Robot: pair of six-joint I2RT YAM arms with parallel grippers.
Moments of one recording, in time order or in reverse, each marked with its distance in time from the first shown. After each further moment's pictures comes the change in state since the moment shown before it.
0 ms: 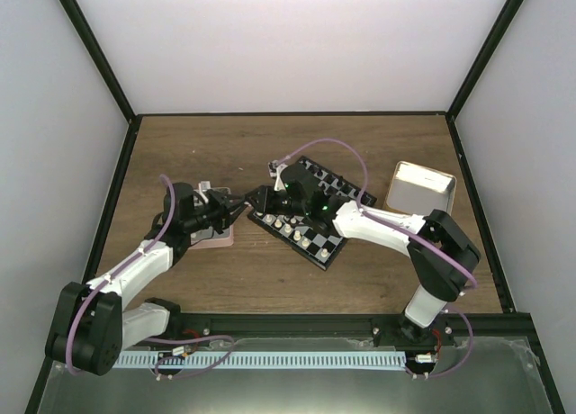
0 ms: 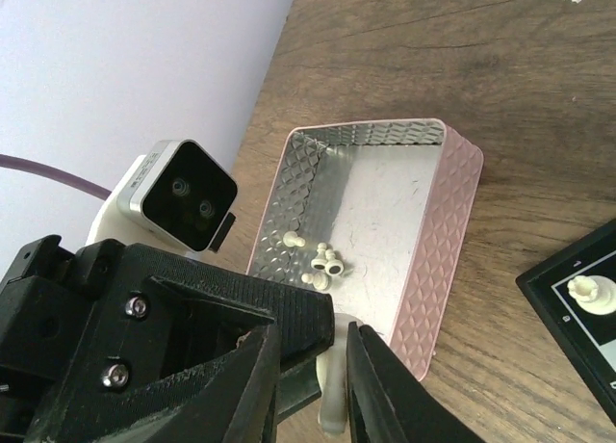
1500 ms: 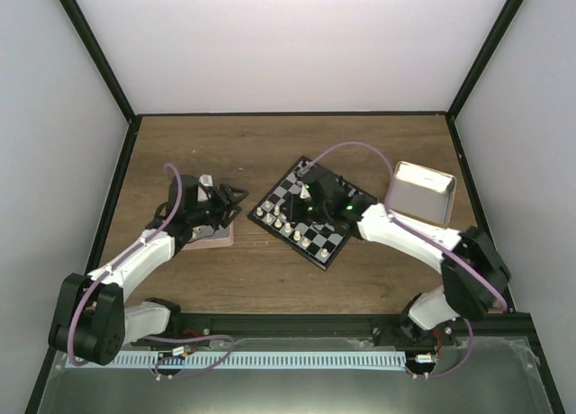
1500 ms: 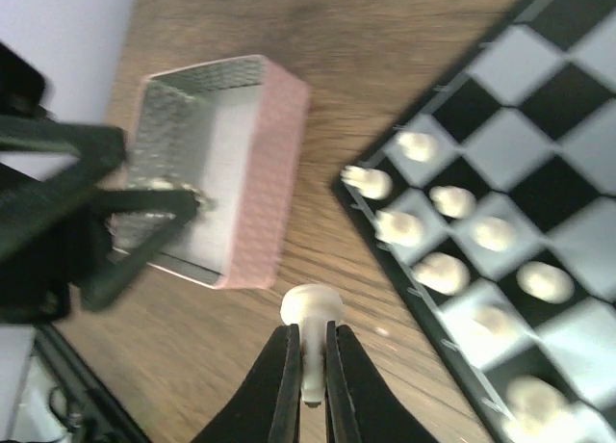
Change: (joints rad) left arm -0.002 0.053 0.071 -0.162 -0.066 0.242; right arm -0.062 -0.132 -0.076 -0.264 0.028 -0.082
